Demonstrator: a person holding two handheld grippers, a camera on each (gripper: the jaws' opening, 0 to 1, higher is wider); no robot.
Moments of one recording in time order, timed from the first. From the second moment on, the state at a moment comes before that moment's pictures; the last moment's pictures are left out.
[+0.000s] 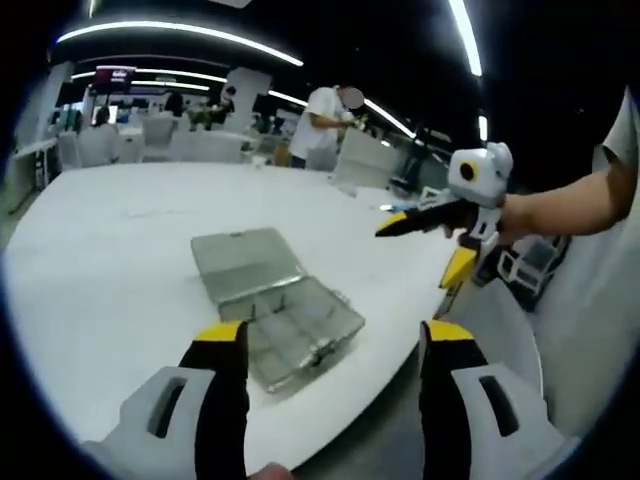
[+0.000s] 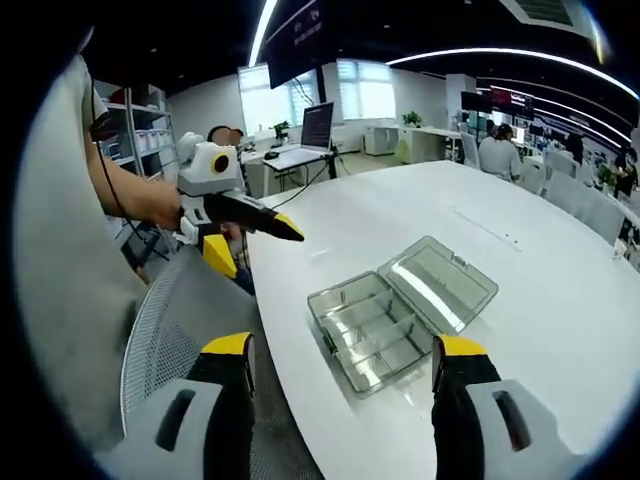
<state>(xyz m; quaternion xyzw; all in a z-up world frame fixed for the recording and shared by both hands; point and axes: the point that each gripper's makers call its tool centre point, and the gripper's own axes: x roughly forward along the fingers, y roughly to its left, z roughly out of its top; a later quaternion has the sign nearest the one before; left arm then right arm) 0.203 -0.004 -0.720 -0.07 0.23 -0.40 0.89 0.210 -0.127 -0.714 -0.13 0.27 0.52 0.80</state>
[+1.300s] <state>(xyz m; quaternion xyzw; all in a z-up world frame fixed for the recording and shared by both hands) 0.210 -0.030 -0.714 -0.03 0.23 -0.38 0.90 0.246 -0.223 -0.759 -0.18 0.33 0.52 0.76</state>
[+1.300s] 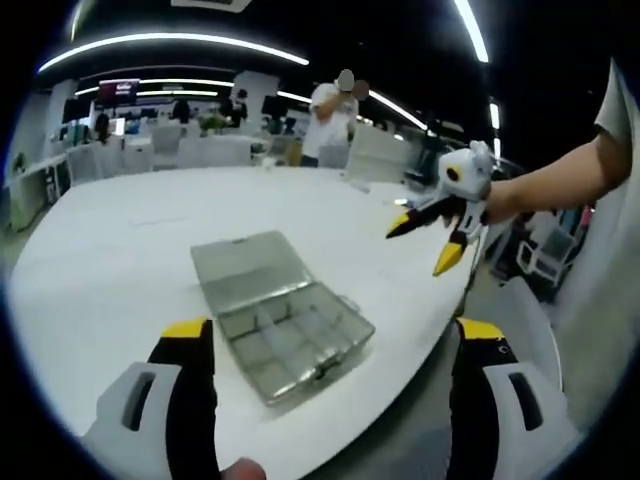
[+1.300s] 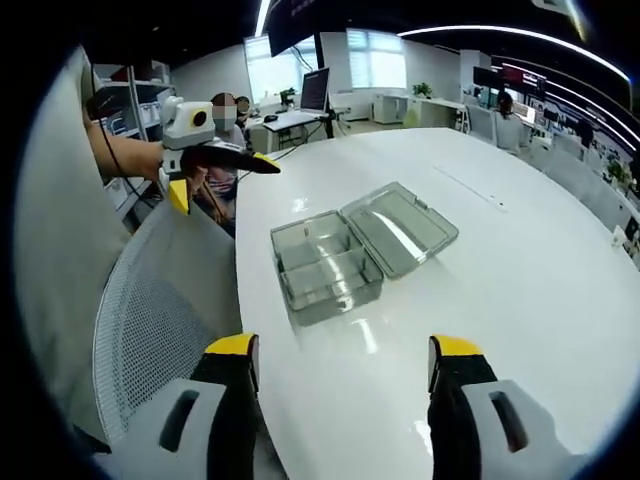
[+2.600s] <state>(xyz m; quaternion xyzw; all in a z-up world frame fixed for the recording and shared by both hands) 0.214 -0.029 -0.724 -0.03 0.25 -0.36 0.90 0.279 -0.317 -0.859 -0.33 0.43 0.51 0.67</state>
